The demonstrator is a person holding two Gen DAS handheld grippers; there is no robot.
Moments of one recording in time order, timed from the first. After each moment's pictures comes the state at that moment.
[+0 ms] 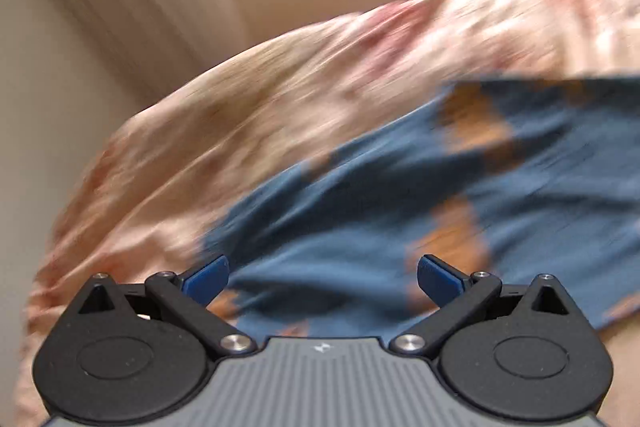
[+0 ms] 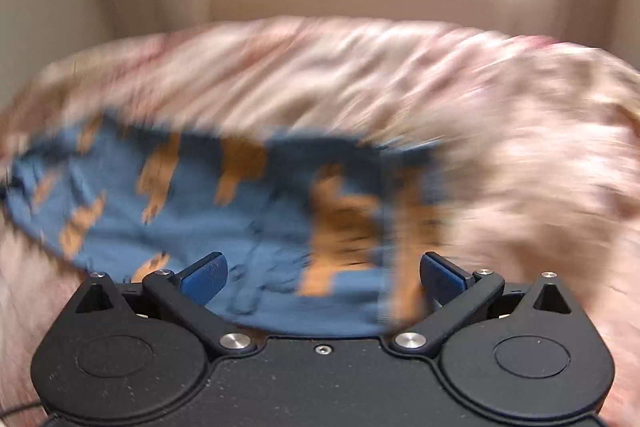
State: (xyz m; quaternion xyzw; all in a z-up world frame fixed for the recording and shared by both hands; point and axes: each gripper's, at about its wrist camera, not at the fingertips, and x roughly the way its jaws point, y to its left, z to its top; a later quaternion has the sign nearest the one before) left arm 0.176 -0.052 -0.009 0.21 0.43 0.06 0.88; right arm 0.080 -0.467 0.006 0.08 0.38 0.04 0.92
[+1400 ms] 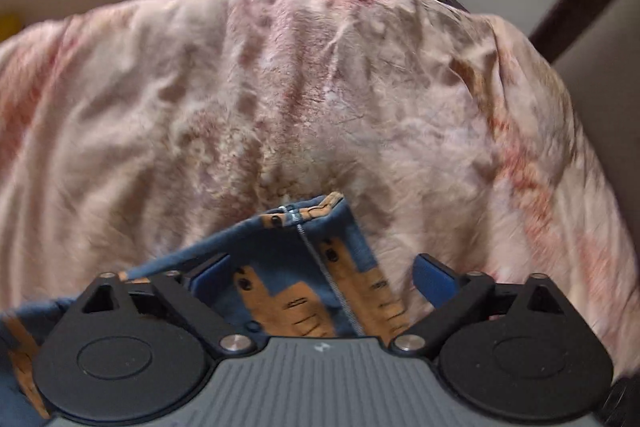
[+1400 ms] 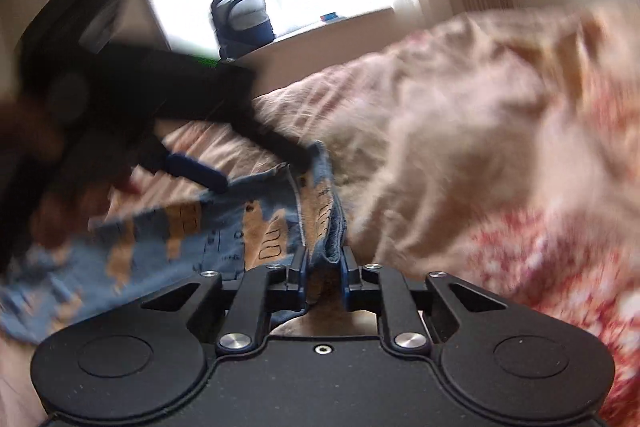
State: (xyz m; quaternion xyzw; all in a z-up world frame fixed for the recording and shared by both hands) left arm 0.248 -0.405 -0.013 0.03 0.55 -0.33 0.76; right arm 0.035 -0.462 -0.028 0.14 0.28 -0.04 0.95
